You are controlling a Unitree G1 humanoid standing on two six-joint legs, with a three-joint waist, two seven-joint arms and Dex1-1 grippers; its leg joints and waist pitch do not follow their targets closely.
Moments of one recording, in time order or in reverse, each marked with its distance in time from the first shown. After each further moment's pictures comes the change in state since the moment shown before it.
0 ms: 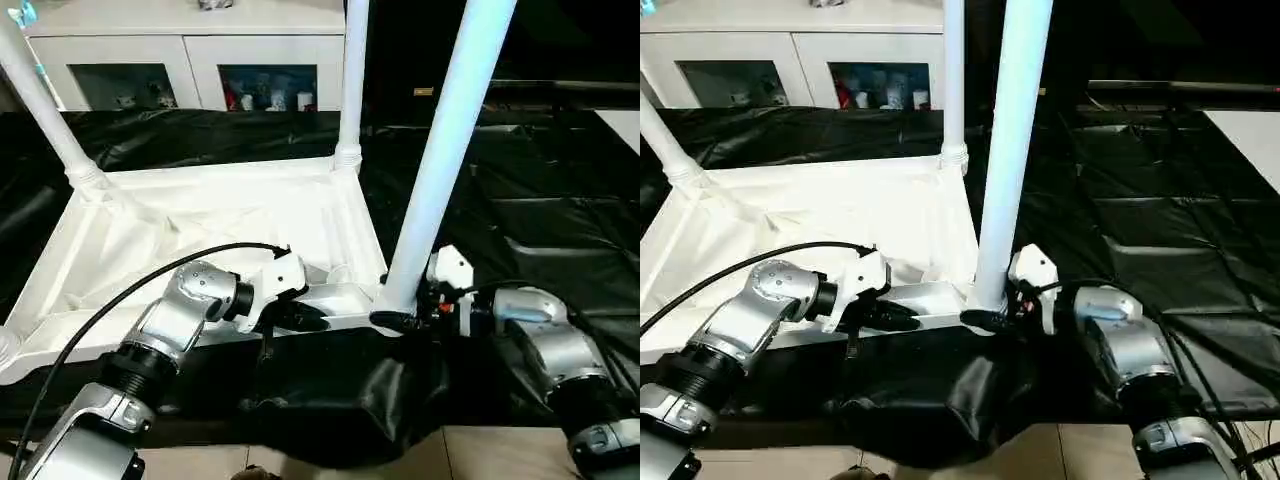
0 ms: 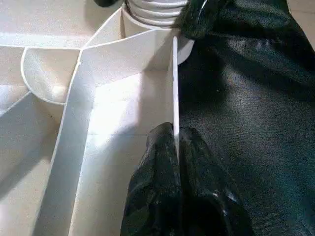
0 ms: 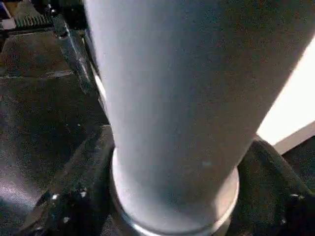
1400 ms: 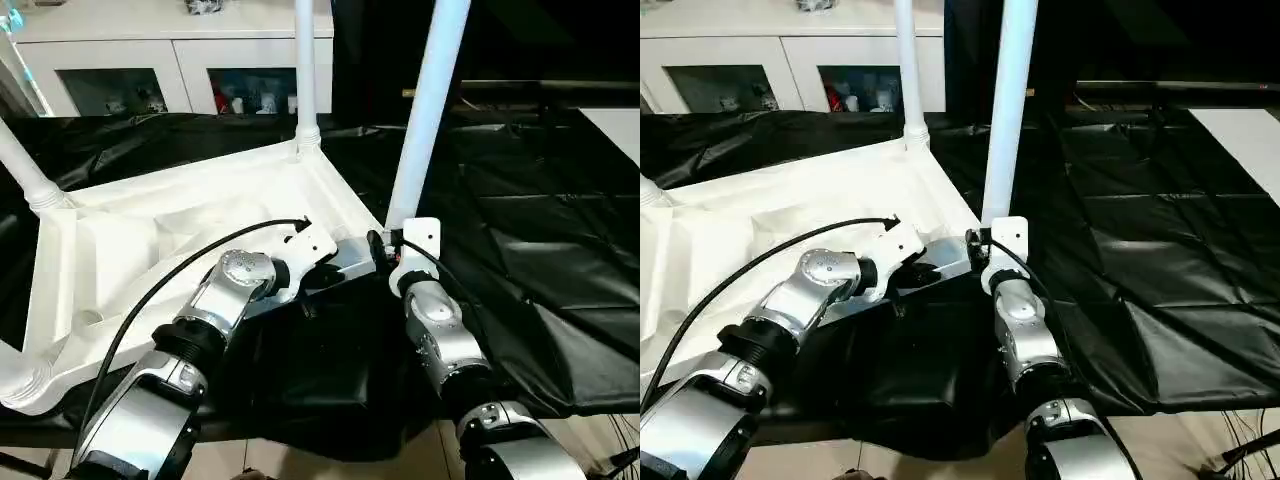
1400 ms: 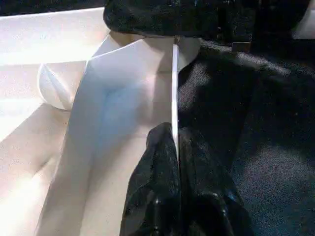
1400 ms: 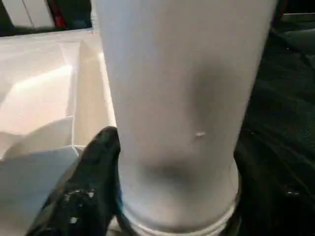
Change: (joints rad) left arm -0.163 -0.191 0.038 0.292 0.096 -0.050 0.428; right arm -0.112 0.455 -0.217 0.252 -0.135 -0.107 -1.116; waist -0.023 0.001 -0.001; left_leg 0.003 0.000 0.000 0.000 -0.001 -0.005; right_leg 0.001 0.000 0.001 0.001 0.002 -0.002
